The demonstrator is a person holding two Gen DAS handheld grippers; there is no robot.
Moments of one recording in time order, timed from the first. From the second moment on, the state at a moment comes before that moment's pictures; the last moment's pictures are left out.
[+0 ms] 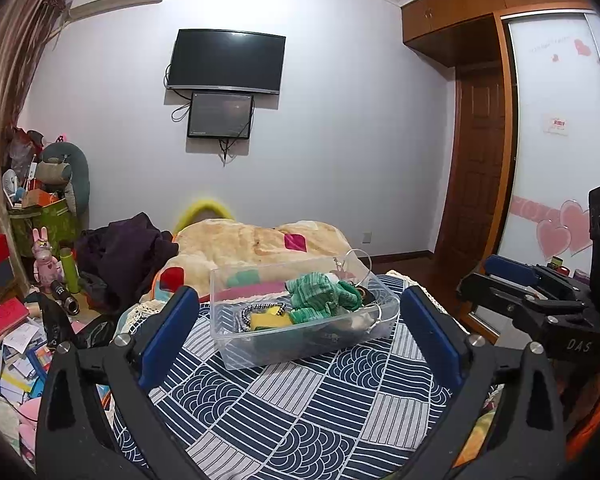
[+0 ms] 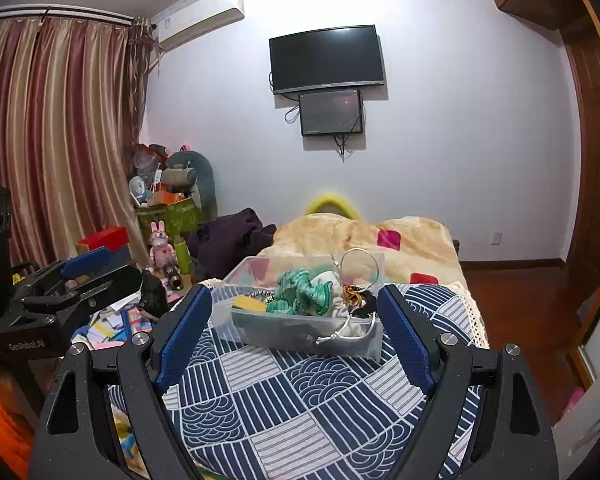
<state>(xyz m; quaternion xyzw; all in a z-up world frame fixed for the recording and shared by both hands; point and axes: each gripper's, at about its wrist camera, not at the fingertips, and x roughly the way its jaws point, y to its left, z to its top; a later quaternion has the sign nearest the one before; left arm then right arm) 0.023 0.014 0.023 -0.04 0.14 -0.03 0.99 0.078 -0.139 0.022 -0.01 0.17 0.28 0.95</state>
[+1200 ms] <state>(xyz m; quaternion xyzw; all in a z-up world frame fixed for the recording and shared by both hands) 0.023 0.008 0.022 -0.04 0.15 -0.05 0.99 0.071 -0.136 0.025 -0.01 0.15 0.27 0.95</state>
